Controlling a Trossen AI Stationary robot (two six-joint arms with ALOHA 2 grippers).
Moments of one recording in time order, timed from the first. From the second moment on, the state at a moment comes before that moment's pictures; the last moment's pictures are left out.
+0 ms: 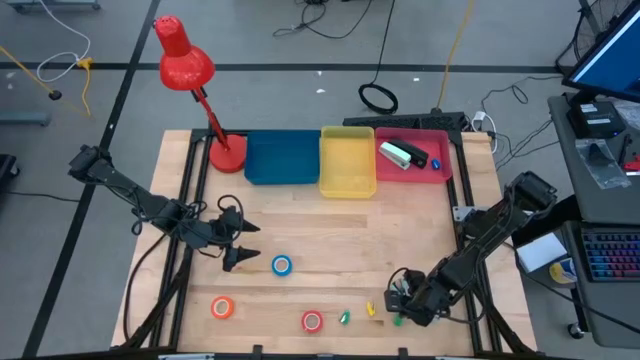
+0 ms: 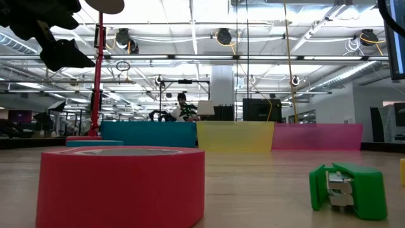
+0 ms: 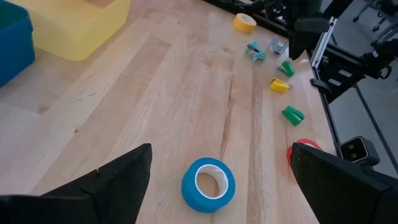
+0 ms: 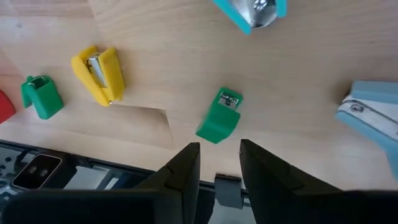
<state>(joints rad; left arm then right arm) -0.53 0.79 0.45 -0.19 -0.43 -0.66 0.81 1.55 0.82 -0.33 -0.08 2.45</state>
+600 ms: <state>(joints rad) -0.53 0.79 0.45 -0.19 -0.42 -0.66 0.80 1.69 0.82 -0.17 -0.08 2.45</state>
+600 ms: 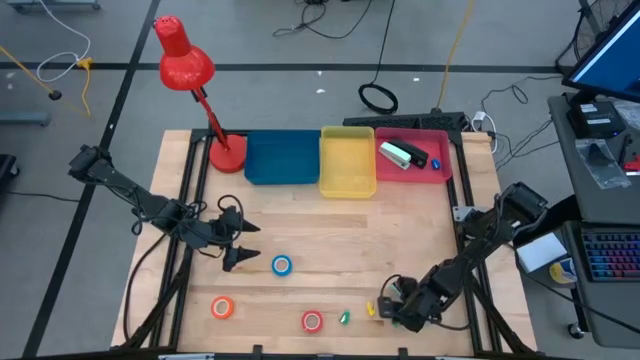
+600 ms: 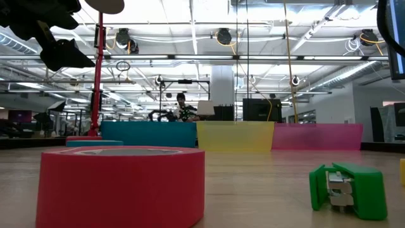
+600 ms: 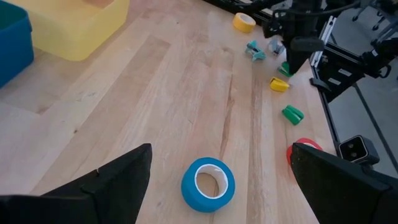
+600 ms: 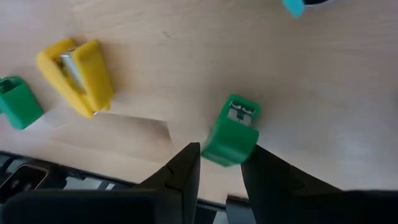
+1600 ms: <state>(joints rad) -0.53 0.79 0.45 -0.18 -0.43 -0.66 0.80 1.70 0.82 -0.17 -0.08 2.39</state>
